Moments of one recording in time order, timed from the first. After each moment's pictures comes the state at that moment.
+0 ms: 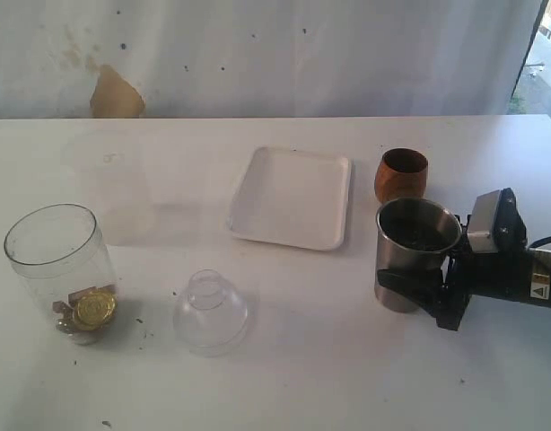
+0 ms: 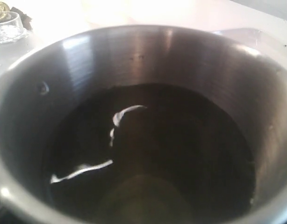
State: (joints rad) left arm -0.01 0.00 0.00 -0.04 0.24 0.08; right arm -0.33 2.09 -0.72 -1.38 -1.22 0.29
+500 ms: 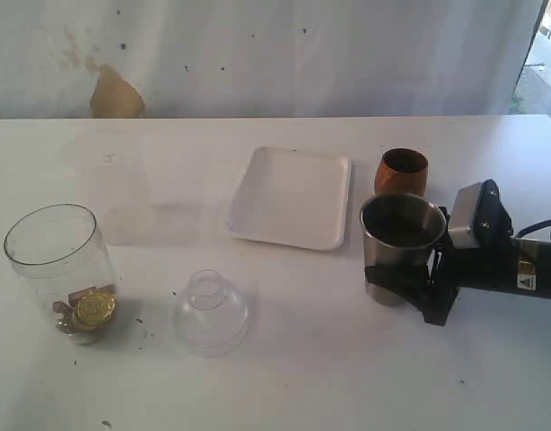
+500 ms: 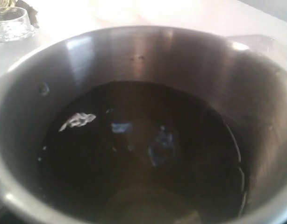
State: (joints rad) left arm -0.01 0.00 0.00 -0.04 0.24 0.08; right arm -0.27 2.03 -0.72 -1.36 -1.16 0.29
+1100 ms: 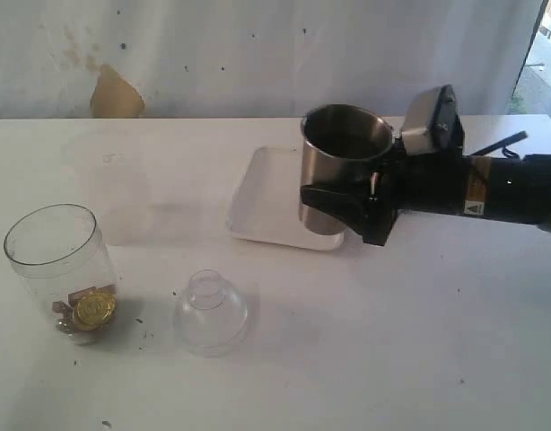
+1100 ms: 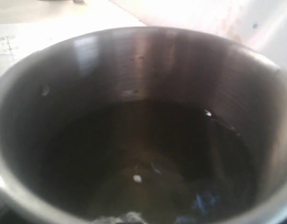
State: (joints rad) left arm -0.01 0.00 0.00 -0.04 0.24 0.08; right arm -0.04 1.83 -0.87 -1.29 -1.16 0.62
